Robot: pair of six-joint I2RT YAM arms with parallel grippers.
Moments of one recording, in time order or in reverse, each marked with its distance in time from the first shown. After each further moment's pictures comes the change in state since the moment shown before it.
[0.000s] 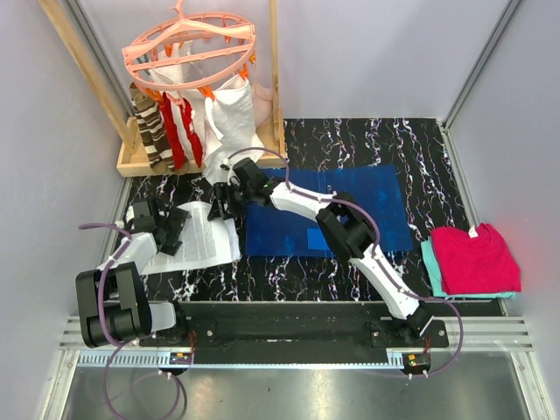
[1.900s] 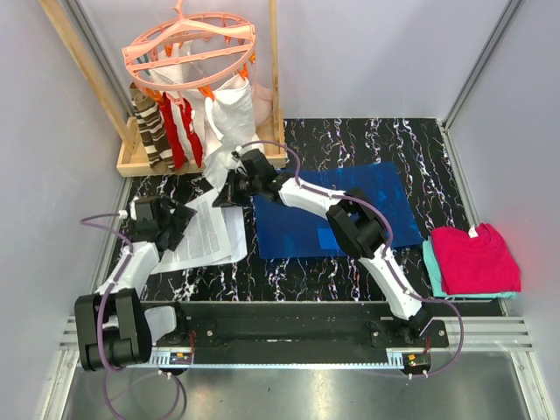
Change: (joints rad) left arm -0.064 -0.126 -0.032 0.037 0.016 0.090; right arm -0.034 -0.129 -0.158 0.175 -0.008 0.298
